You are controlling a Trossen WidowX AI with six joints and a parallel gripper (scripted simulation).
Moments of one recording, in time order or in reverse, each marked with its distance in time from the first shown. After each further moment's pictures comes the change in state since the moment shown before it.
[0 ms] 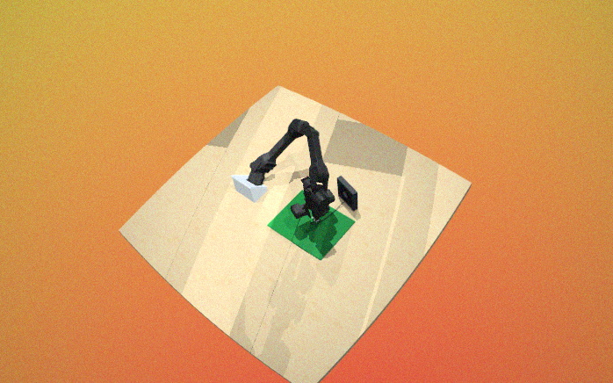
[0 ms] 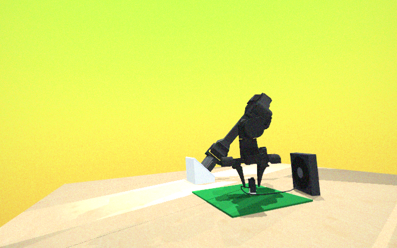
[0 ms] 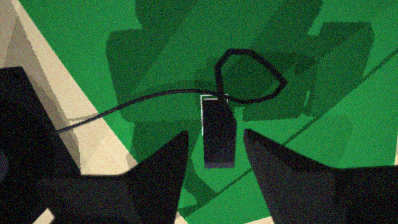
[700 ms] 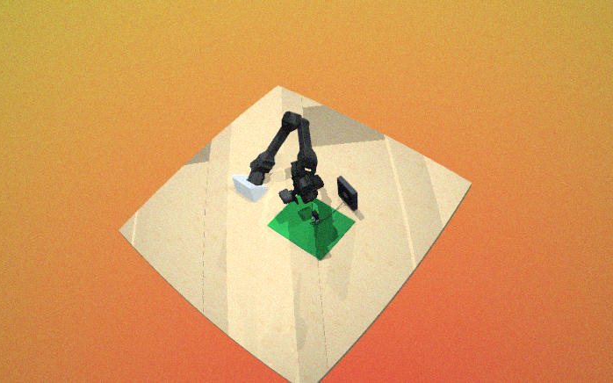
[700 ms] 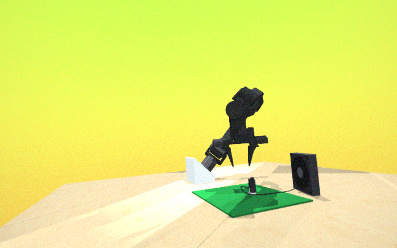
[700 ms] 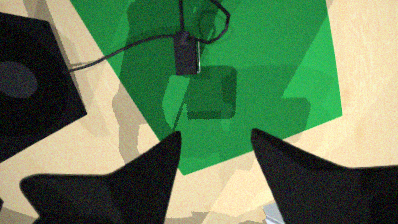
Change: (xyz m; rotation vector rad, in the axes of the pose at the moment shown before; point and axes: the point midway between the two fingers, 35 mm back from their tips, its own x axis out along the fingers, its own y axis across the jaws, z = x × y) arm -0.062 -0.023 -0.047 0.000 -0.006 -0.003
